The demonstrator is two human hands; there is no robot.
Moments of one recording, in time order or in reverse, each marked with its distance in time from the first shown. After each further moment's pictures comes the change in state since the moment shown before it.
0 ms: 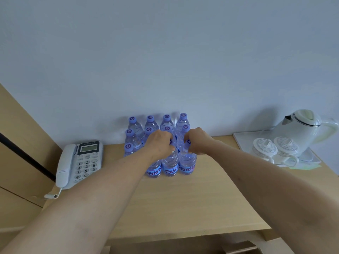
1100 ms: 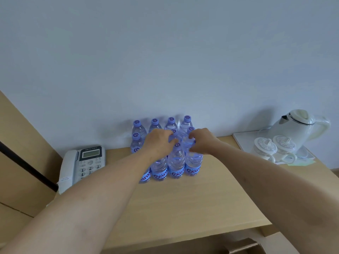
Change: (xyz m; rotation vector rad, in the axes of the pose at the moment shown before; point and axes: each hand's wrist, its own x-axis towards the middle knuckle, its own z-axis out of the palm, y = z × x) left_hand -0.006 -0.030 -0.019 -0.141 0.112 0.044; right_hand 0.003 -0.013 0.004 0.064 0.082 0.116
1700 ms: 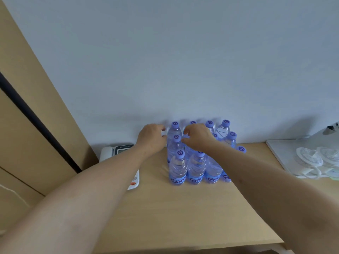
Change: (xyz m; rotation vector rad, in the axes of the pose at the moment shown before) left_hand -0.015 -0.153 -0.074 0.023 0.093 -0.154; right_hand 0.048 -0.161 0.026 0.040 0.126 -0.100
